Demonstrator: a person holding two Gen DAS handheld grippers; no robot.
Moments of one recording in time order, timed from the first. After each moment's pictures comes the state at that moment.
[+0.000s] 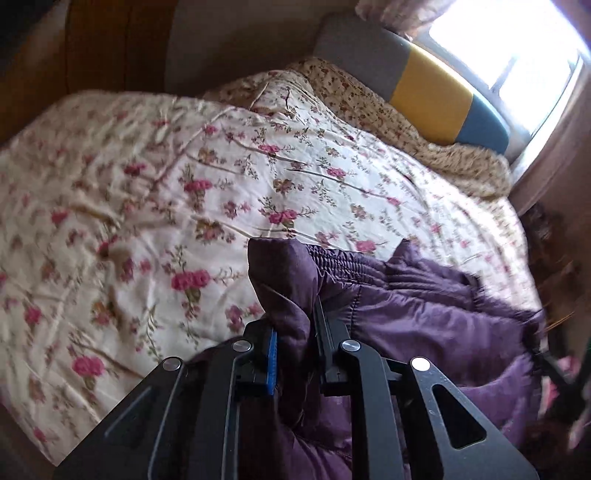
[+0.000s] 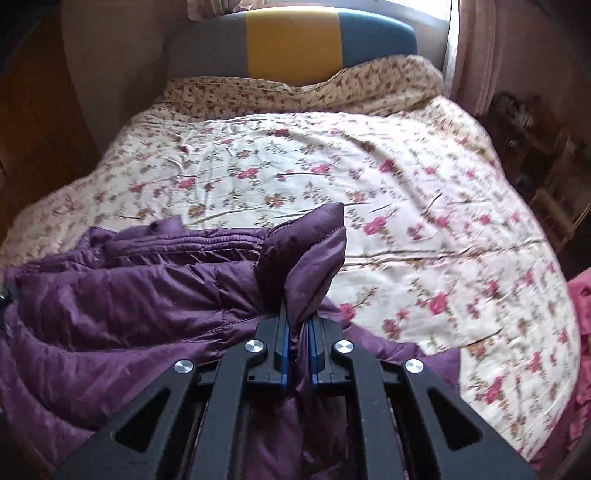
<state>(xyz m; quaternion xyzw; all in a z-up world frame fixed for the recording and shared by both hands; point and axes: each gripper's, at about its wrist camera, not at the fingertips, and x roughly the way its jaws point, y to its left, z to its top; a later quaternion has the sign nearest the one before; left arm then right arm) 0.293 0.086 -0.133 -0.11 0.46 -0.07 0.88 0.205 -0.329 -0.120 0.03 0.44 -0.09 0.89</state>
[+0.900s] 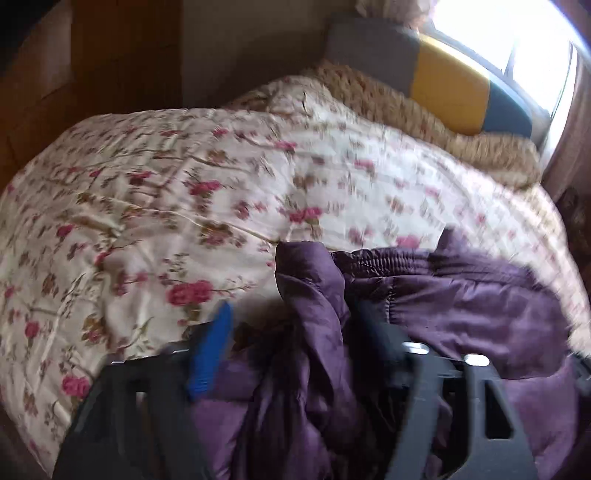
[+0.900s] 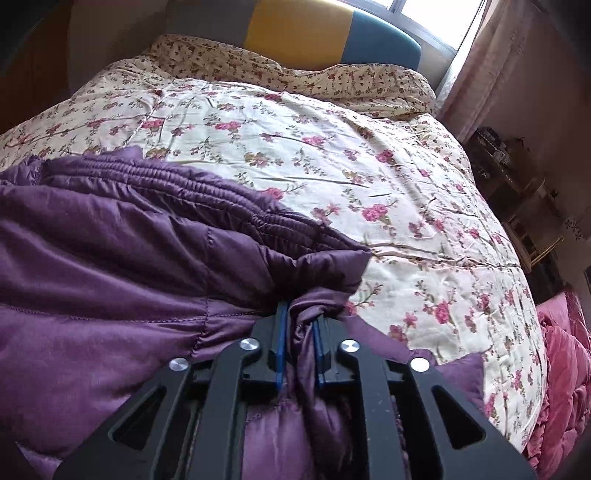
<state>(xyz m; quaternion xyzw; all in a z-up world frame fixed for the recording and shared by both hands) 0.302 0.079 -0.164 -0.08 0.42 -0.02 0.90 0.227 -0.315 -0.171 -0.05 0.45 -0.15 0.88</state>
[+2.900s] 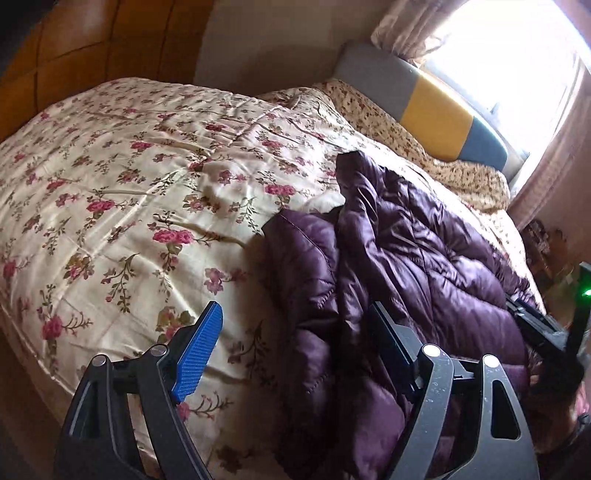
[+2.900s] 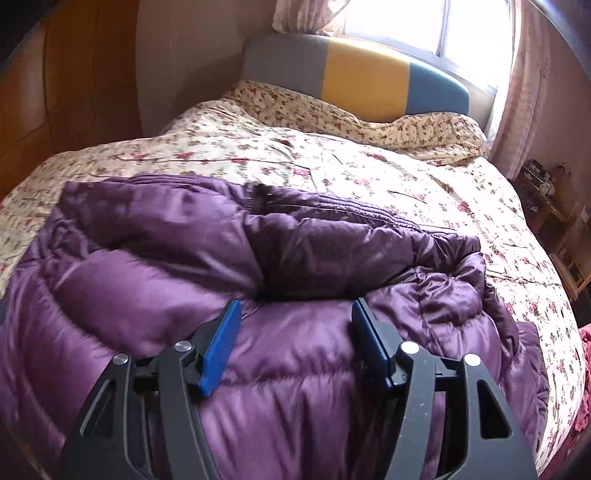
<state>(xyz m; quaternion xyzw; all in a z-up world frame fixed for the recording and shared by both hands) 0.165 0.144 -0.172 -0.14 0.41 -0.05 0.90 0.167 -0.183 -0.140 -0.02 0.38 -0.01 0.93</state>
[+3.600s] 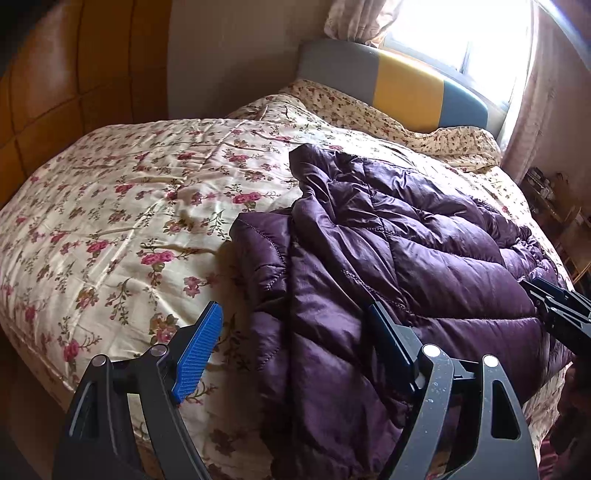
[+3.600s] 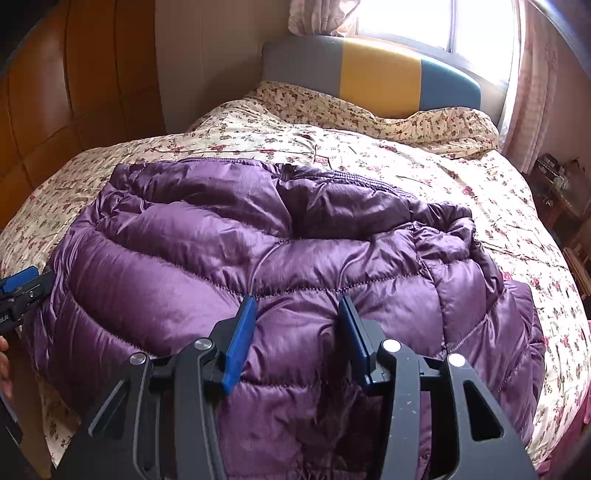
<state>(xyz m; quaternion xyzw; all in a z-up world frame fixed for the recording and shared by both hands) 0.148 0.112 -0.160 -0.04 0.39 -0.07 0.92 0.113 -0.184 -0.134 -0.01 0.39 0.02 0.92</state>
